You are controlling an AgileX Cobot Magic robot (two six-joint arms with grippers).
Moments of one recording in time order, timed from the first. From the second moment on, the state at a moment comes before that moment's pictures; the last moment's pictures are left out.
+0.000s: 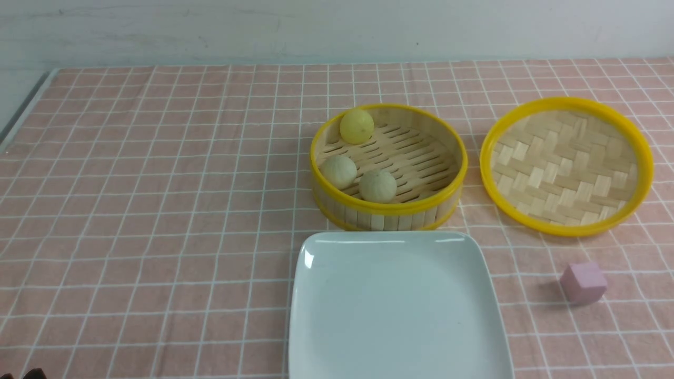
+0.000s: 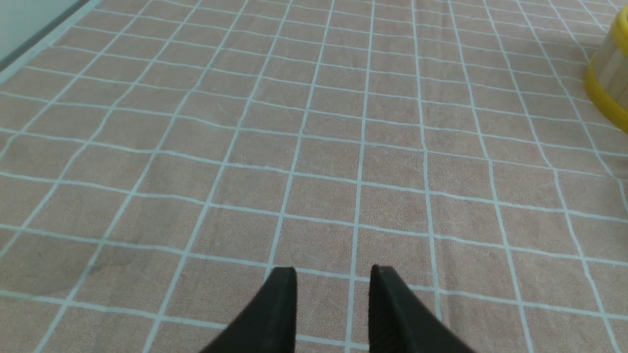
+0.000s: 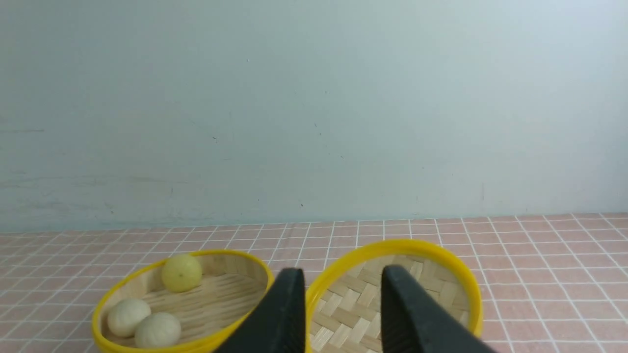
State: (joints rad) right arm 0.02 -0.01 -0.42 0.25 0.45 -0.07; left arm -0.05 -0.01 0.02 0.18 0.39 -0.30
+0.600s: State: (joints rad) right arm 0.02 -0.01 -0.42 0.27 0.53 -0.08; left arm -0.05 -0.01 0.02 0.18 0.39 -0.30
